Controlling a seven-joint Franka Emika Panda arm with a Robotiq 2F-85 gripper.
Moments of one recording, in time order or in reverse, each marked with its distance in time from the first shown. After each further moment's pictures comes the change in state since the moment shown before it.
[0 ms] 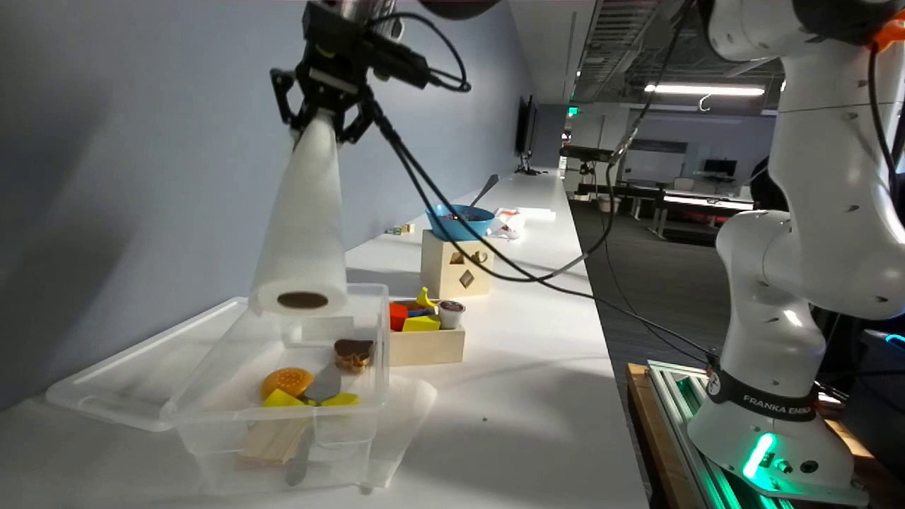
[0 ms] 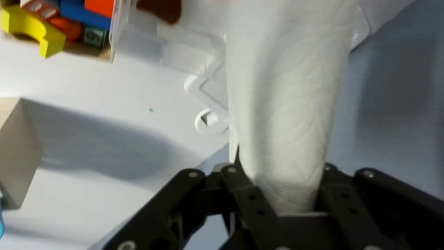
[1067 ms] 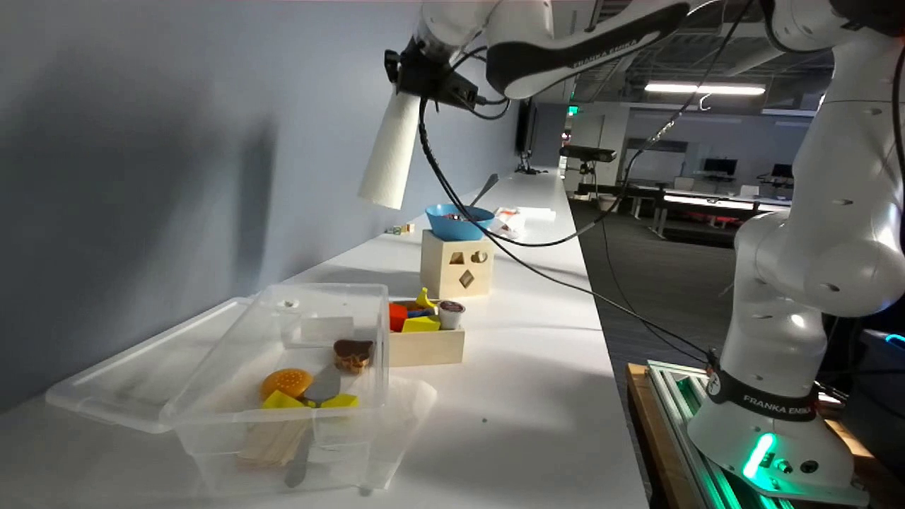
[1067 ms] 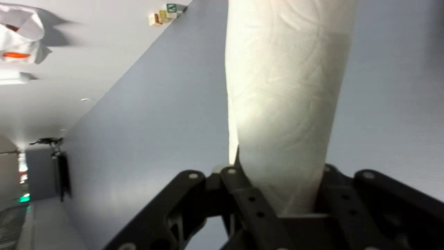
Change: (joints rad) arm -0.336 -0.230 -0.002 -0.276 -0.981 0.183 0.520
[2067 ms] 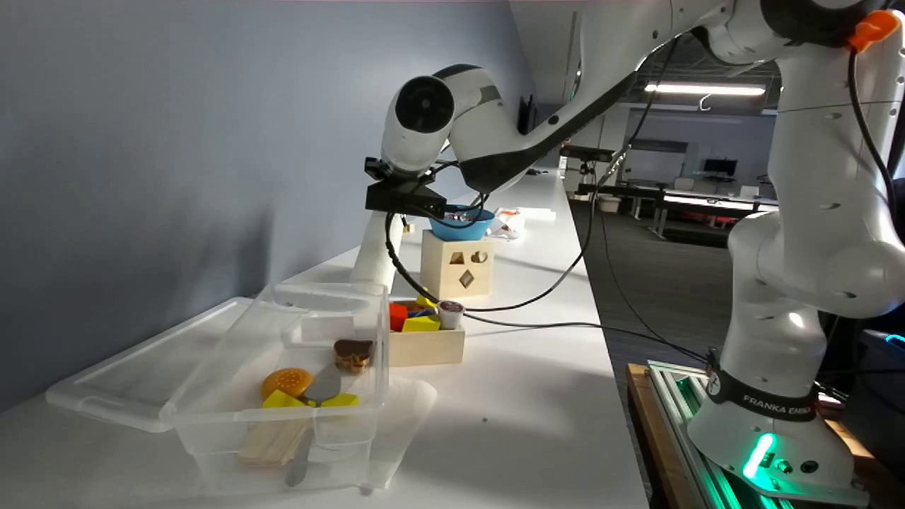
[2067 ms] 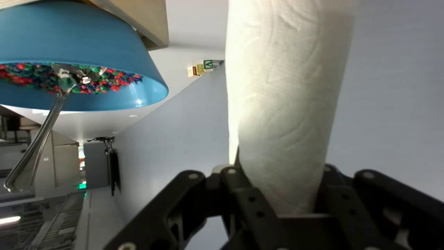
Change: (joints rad) arm 0.106 0.227 0.038 -0.098 -0.171 -0.226 0.440
